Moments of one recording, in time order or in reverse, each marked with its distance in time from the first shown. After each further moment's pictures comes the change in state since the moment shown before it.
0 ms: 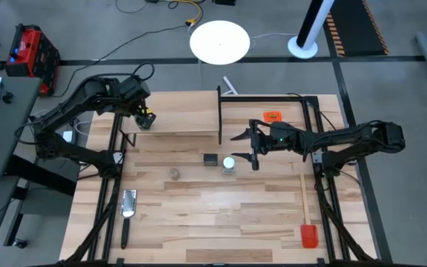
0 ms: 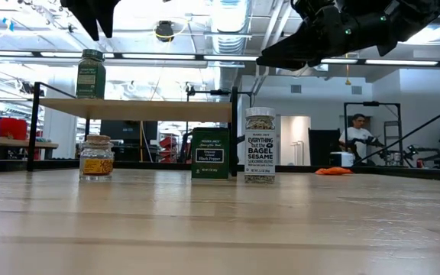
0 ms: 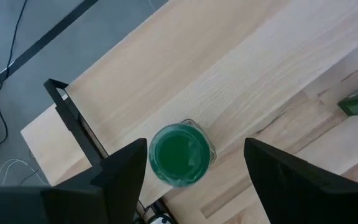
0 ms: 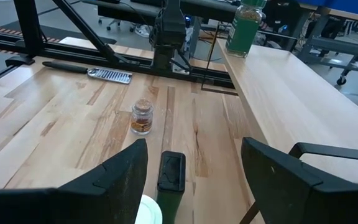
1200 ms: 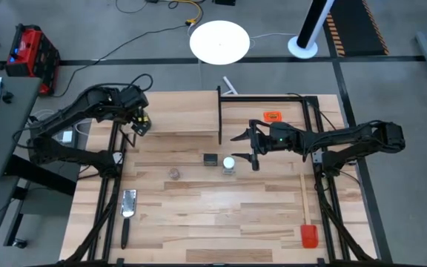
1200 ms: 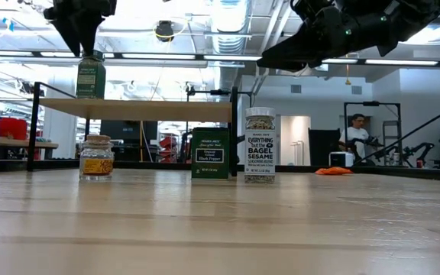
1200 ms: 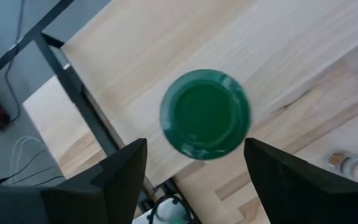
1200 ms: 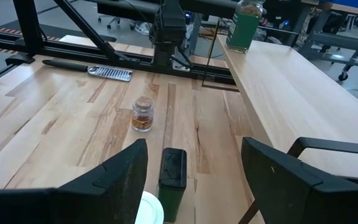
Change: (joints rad) left arm 0.014 -0.100 -0.225 0.028 -0.009 -0.019; right arm 0.001 0.000 0.000 -0.010 0.000 0.009
